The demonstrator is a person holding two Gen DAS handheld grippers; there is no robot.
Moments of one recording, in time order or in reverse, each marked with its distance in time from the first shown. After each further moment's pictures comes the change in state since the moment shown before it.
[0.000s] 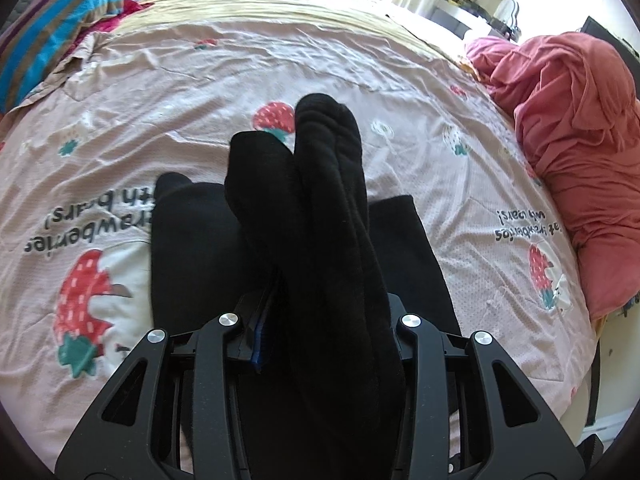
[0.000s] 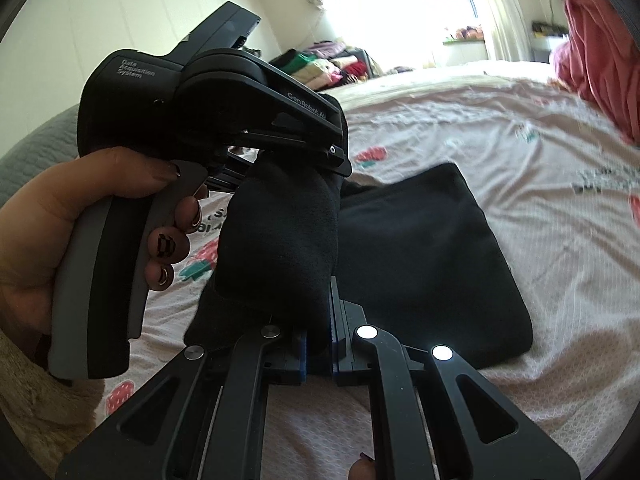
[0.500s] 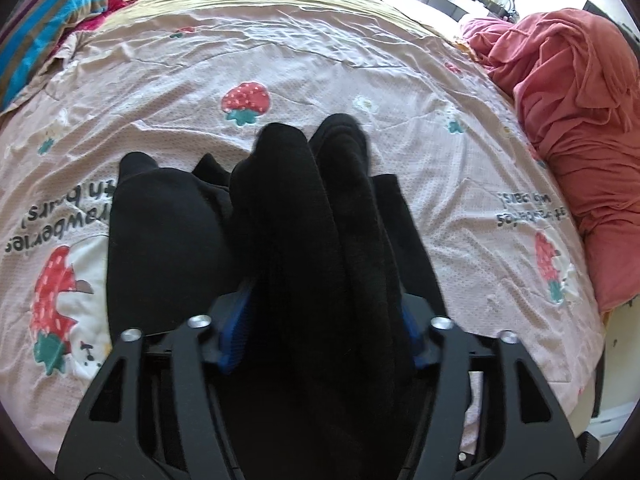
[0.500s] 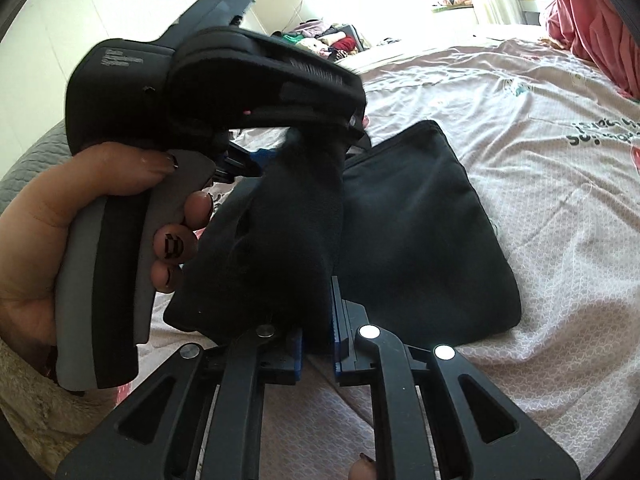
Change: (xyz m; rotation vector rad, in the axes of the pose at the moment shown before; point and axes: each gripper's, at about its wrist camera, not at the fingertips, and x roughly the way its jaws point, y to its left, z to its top) left arm 0.024 -0.026 -0.005 0.016 0.041 -0.013; right arm 0.000 -0.024 -0.012 0.089 0.082 0.030
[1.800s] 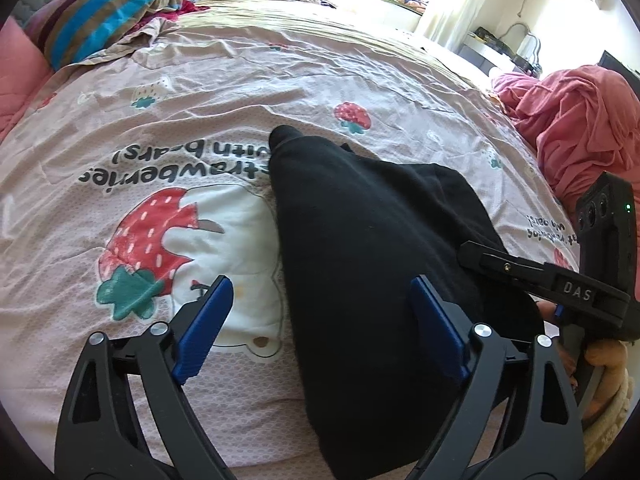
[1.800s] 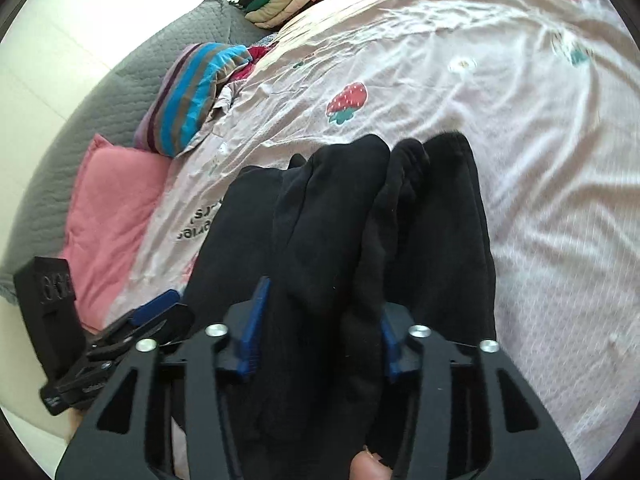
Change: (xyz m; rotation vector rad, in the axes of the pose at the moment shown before) left arm -0.053 0.096 -0.066 -0.123 -0.172 0.065; right arm 0.071 -0.048 0.105 0.106 0.277 0.122
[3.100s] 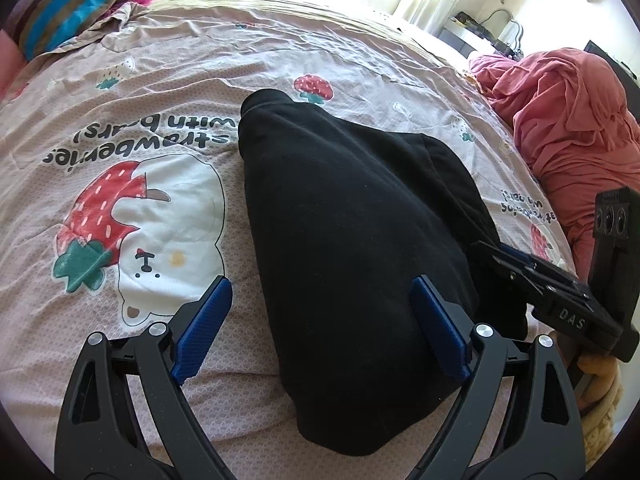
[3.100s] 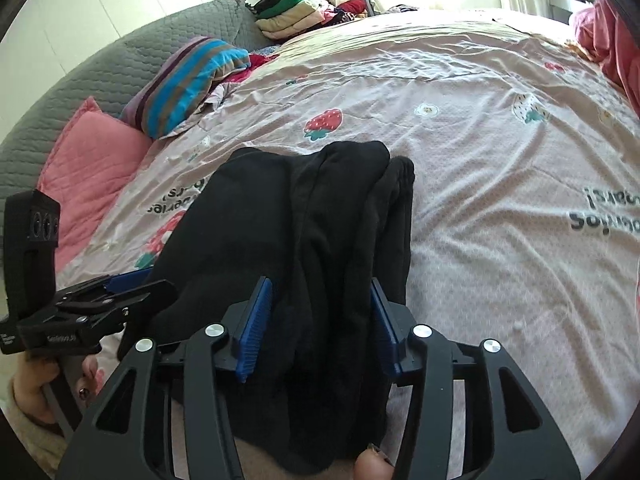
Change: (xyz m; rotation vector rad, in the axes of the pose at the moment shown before) left arm 0.006 -0.027 -0.016 0.030 0.065 -0.086; right arm -0.036 -0.009 -0.026 -0.172 -0.085 -0.157
